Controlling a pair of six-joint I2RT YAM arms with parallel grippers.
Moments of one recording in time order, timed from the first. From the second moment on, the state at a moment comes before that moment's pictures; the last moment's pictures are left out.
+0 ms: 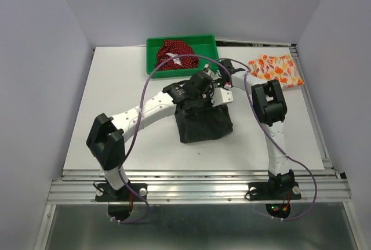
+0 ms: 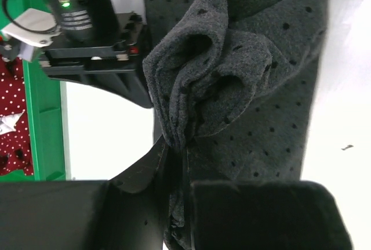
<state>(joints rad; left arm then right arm) -0.88 1.70 1.49 -0.62 0.06 0.60 0.32 2.40 1.82 -0.59 -0.92 0.14</state>
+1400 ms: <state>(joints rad) -0.62 1.45 1.42 -0.40 0.25 0.19 0.20 2.20 1.93 -0.59 -0.69 0.22</state>
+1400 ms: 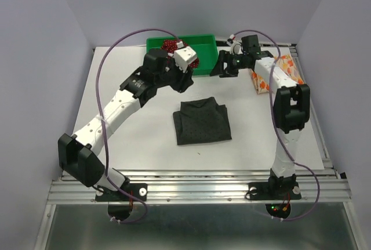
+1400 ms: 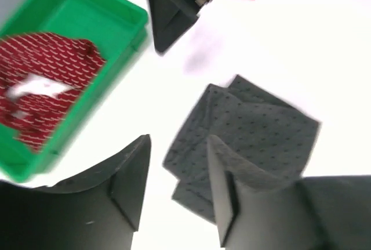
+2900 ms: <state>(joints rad) -0.36 1.45 0.97 -0.05 0.67 -0.23 0.23 1.49 1.00 -0.26 -0.56 0.43</state>
